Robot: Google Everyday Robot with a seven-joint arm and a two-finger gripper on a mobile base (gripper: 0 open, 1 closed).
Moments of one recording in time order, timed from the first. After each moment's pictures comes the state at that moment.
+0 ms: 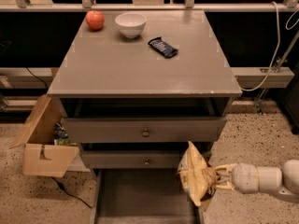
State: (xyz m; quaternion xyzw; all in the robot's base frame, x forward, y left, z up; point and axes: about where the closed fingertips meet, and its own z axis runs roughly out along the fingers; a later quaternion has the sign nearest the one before) arm 0.441 -0.214 0.548 -0.58 0.56 0.29 0.51
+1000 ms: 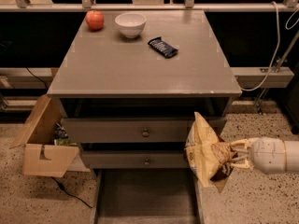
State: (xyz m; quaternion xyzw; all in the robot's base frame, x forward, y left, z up) arm 0.443 -0.221 0.705 -0.62 0.56 0.19 0.51
